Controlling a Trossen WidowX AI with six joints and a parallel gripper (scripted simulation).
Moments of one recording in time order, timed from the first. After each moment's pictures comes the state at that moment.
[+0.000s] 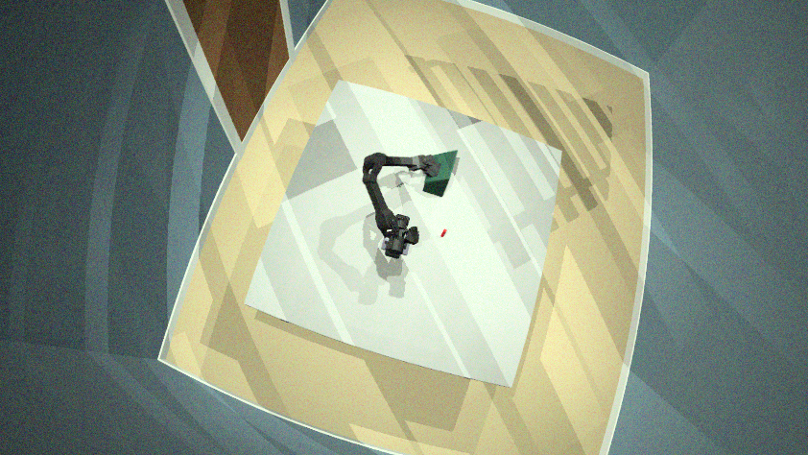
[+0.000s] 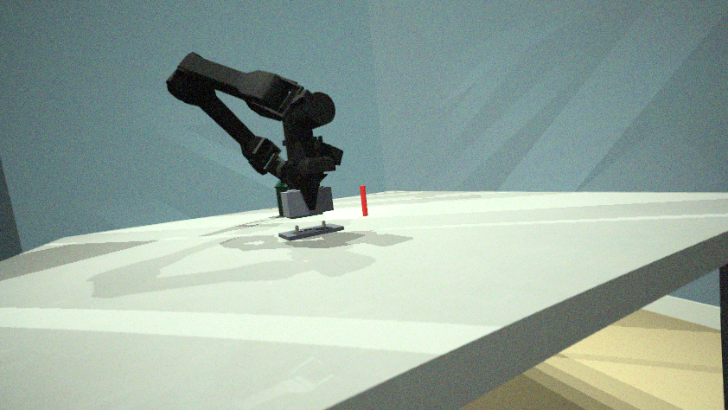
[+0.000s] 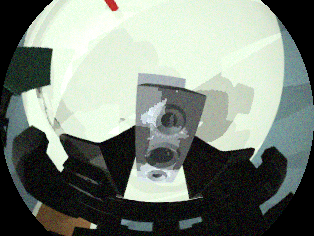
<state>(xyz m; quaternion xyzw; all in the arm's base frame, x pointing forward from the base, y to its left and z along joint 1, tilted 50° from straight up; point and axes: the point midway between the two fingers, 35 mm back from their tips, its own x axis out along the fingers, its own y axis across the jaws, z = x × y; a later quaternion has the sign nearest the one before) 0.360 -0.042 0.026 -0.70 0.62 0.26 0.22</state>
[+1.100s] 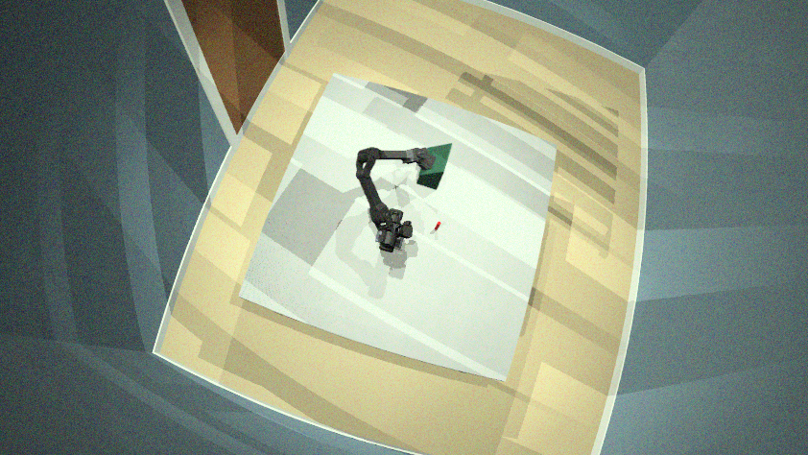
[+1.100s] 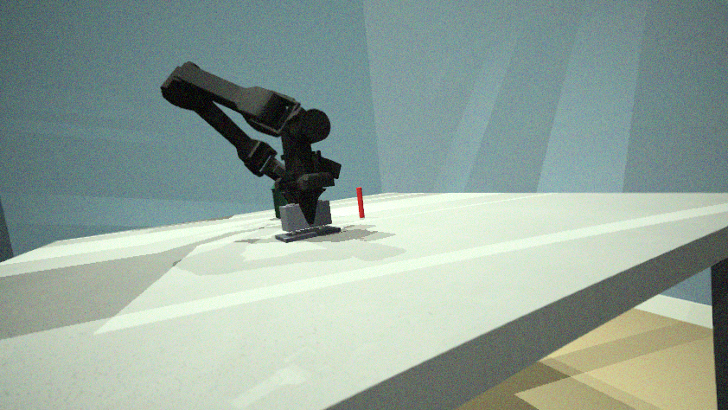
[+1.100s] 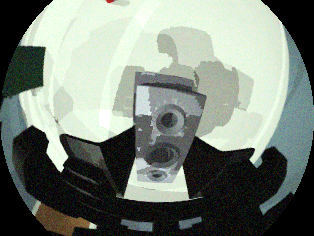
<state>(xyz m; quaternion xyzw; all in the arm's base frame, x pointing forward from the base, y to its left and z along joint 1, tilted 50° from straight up) 0.361 -0.060 0.009 -0.70 0.62 0.27 0.22</state>
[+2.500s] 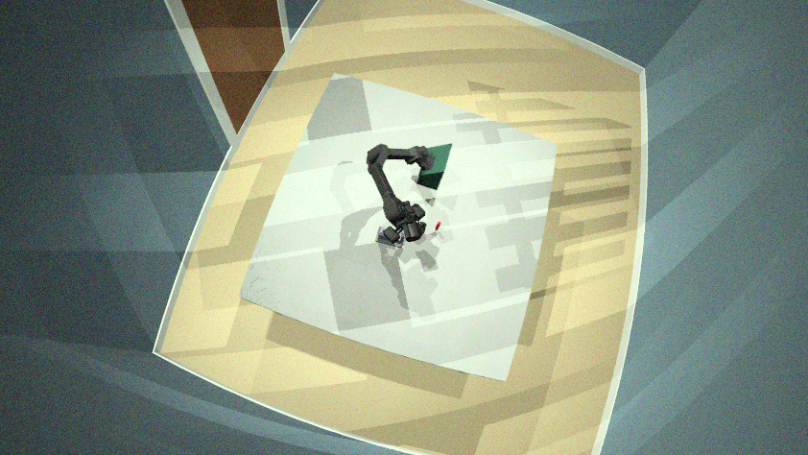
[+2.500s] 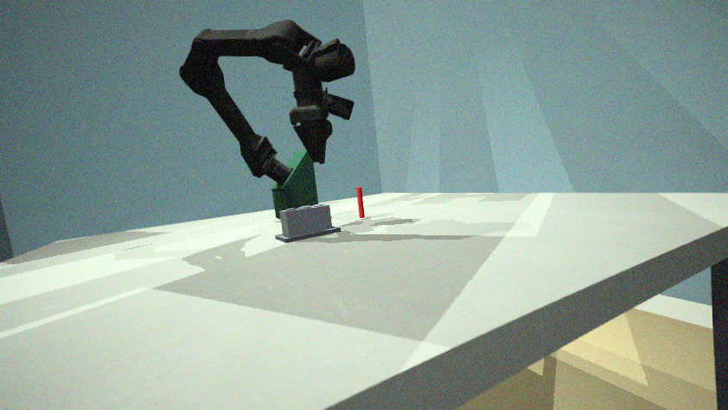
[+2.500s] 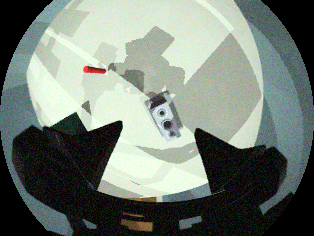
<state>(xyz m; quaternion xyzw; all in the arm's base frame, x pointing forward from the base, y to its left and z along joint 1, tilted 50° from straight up) 0.342 0.062 0.054 -0.62 0.66 0.09 0.41</state>
